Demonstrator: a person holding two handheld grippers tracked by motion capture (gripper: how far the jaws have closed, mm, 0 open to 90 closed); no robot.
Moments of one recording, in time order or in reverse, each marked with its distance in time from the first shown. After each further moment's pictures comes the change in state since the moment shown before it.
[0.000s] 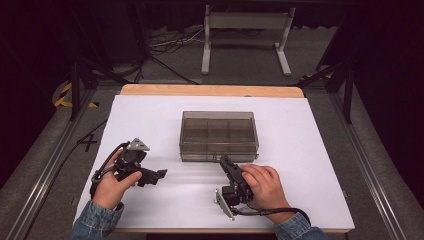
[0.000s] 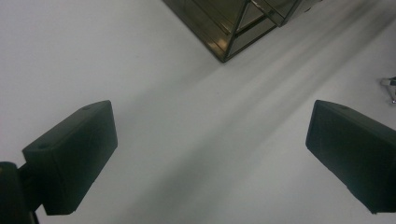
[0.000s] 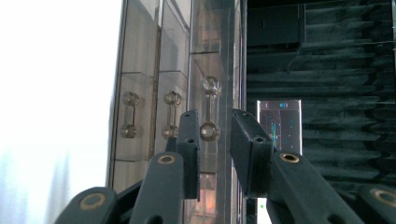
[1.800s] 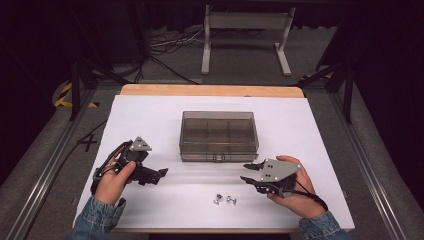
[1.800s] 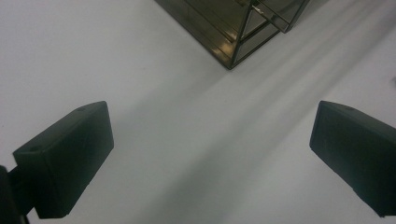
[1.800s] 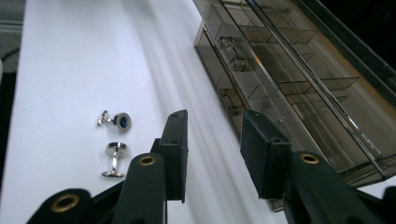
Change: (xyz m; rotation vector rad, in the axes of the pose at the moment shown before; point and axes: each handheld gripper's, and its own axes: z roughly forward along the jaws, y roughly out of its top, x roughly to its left) left arm -0.002 0.002 0.003 -0.019 0.033 0.056; right arm -0.049 -0.094 -0.030 -0.229 0.634 0.872
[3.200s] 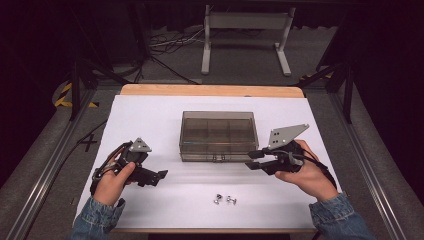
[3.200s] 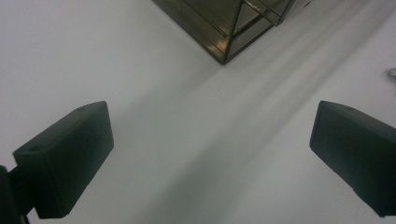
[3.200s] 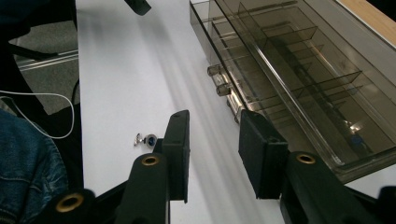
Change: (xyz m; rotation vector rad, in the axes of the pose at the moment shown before) left arm 0.000 -0.001 -0.002 0.019 -0.023 0.014; right arm -0.056 0.041 -0.022 0.074 0.210 0.219
